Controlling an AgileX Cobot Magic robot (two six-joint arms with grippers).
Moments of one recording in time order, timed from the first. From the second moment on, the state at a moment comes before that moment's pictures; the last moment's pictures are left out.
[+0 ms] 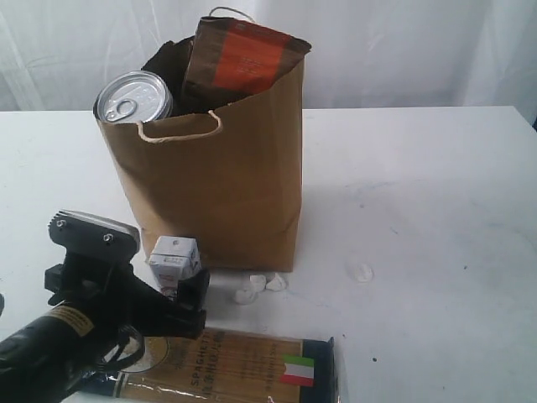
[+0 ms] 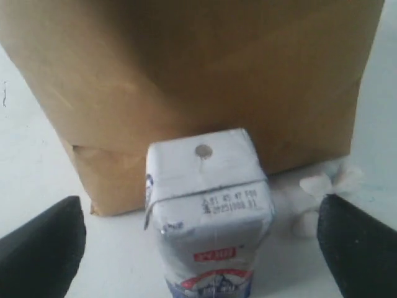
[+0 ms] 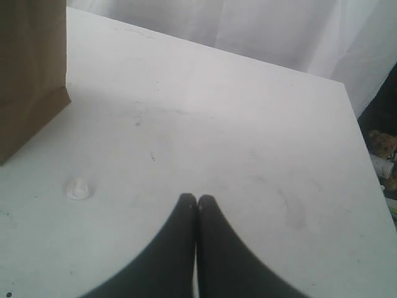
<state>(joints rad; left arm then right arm) -0.99 1.57 -0.34 -0.75 -0.83 0.27 0.32 0.41 -0.29 -0.52 0.38 0.40</state>
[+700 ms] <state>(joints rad) -0.99 1.74 -0.49 -0.74 -0.87 0.24 0.32 0.41 -0.29 -0.52 0.38 0.42</state>
